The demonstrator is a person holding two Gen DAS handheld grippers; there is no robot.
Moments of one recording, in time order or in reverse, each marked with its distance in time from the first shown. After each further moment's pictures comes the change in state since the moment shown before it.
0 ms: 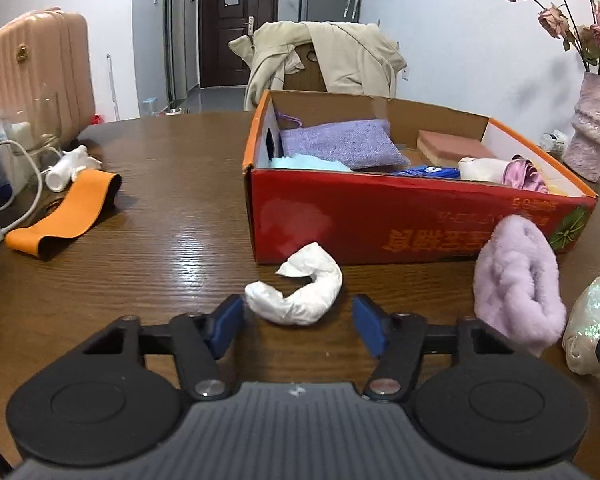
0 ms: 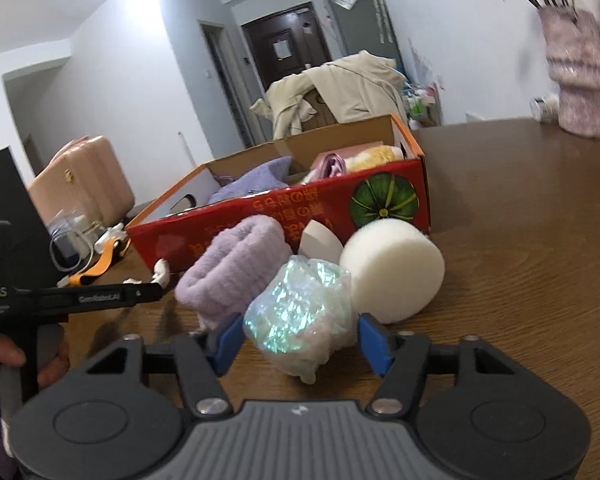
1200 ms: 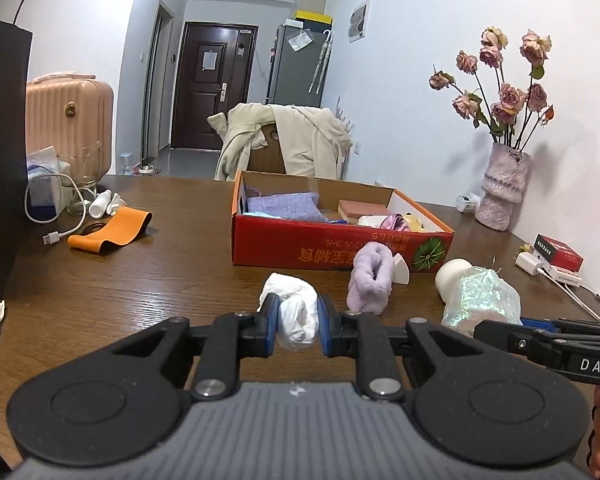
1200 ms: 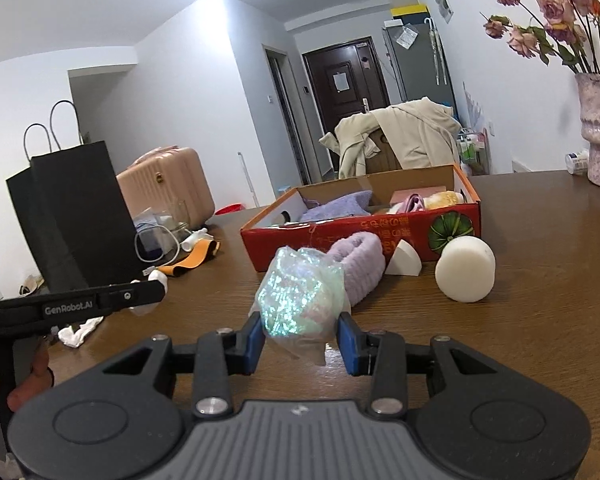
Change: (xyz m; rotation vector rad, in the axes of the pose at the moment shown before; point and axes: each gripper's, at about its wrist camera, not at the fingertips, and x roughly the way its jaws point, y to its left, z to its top) left arm -0.192 -0.003 -0.061 -0.042 -0.227 -0.136; right arm -0.112 0.063 -0.035 -0.140 -0.093 0.134
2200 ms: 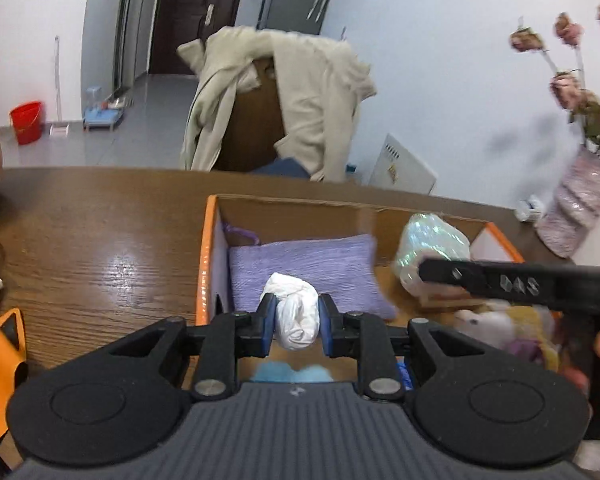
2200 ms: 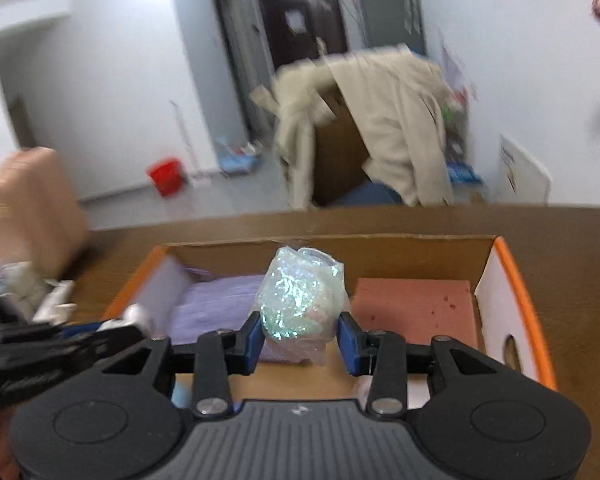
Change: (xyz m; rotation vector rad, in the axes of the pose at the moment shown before) left arm 0.324 0.061 0.147 -0.046 0.259 -0.055; right arm 0.339 -0.101 0.196 0.055 0.239 -0.191
